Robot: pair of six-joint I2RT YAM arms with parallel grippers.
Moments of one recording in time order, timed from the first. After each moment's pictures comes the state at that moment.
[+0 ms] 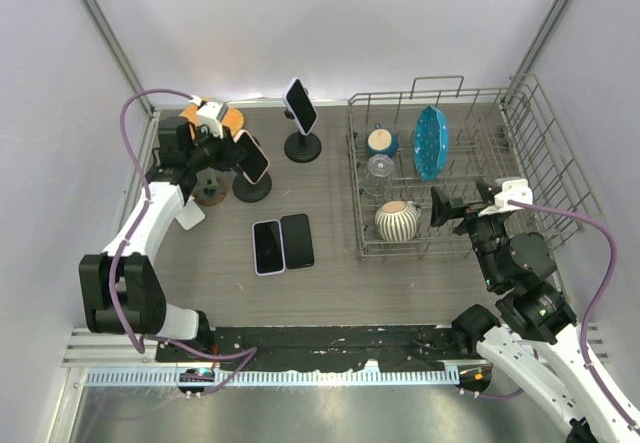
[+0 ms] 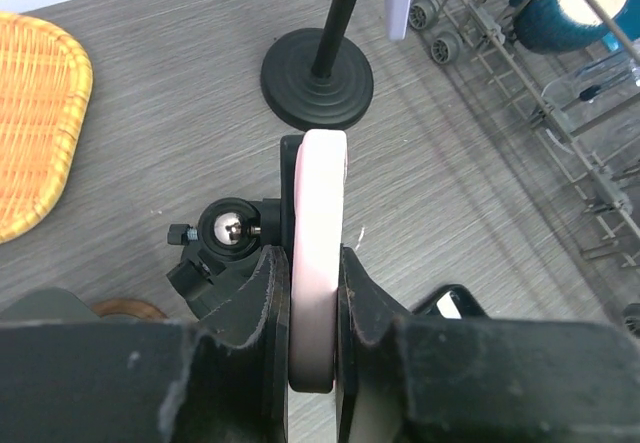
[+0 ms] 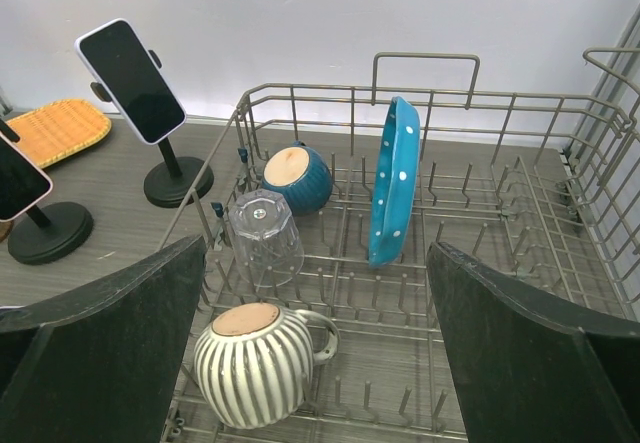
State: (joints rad) left arm -0.03 1.43 1.08 -0.09 0.52 0.05; right arm 0.58 0.38 0.69 -0.21 0.42 0.00
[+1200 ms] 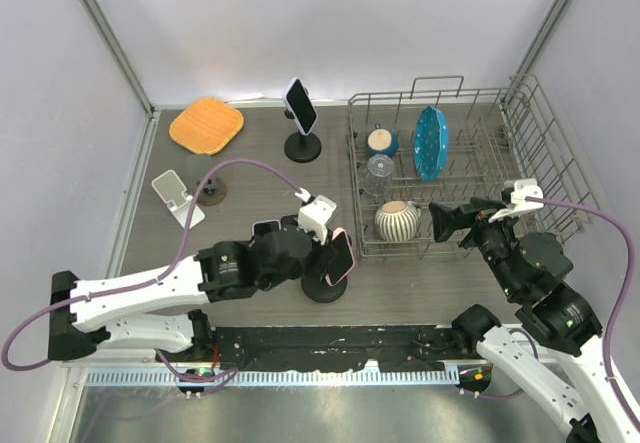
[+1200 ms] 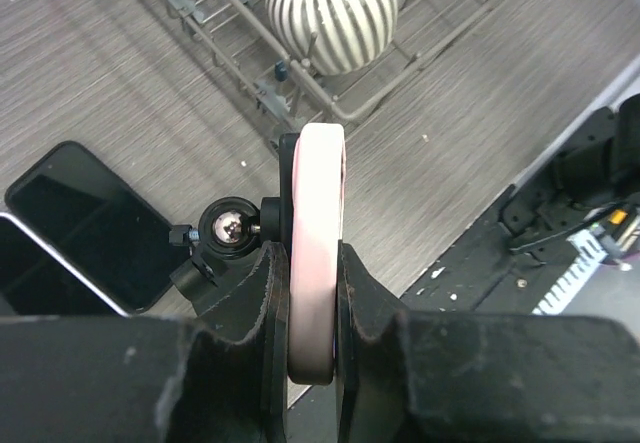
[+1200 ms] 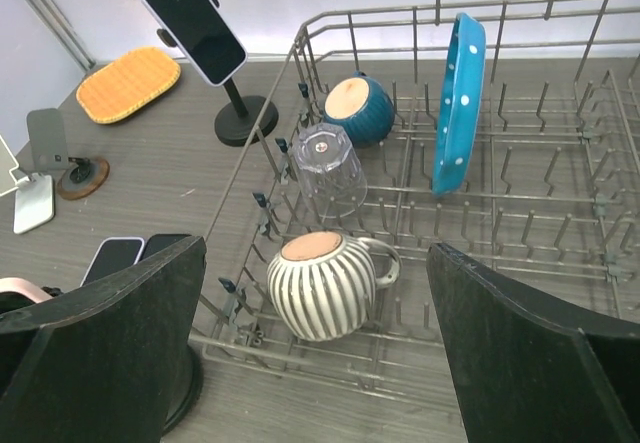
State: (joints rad) left arm -1.24 1.07 1.00 -0.43 -0.36 -0.44; right arm 0.58 0.38 0.85 -0.53 0.32 0.22
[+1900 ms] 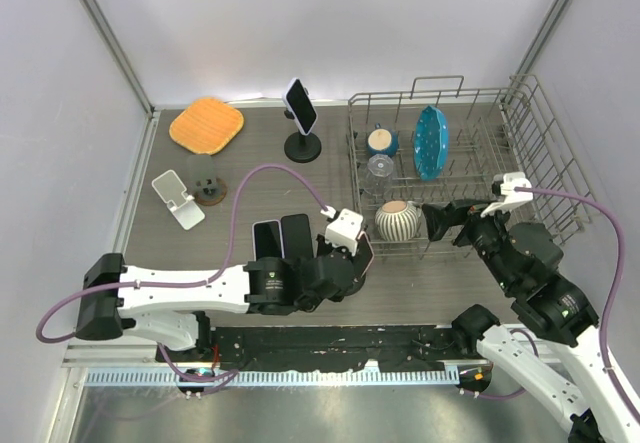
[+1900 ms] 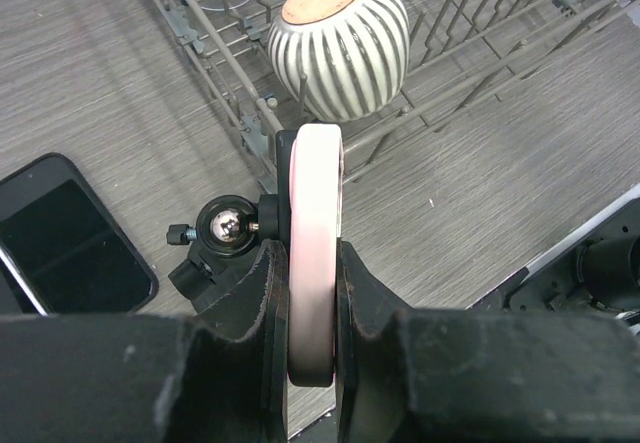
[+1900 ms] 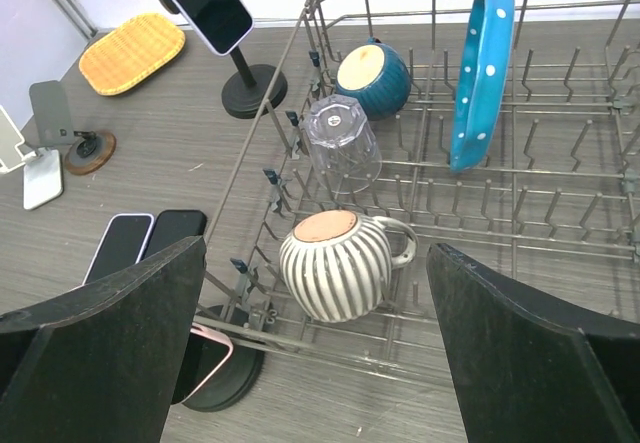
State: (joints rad) left arm -1.43 1.30 1.01 -0.24 -0.73 -0.56; right arm 0.58 0.44 0.87 -0.58 0.29 0.26
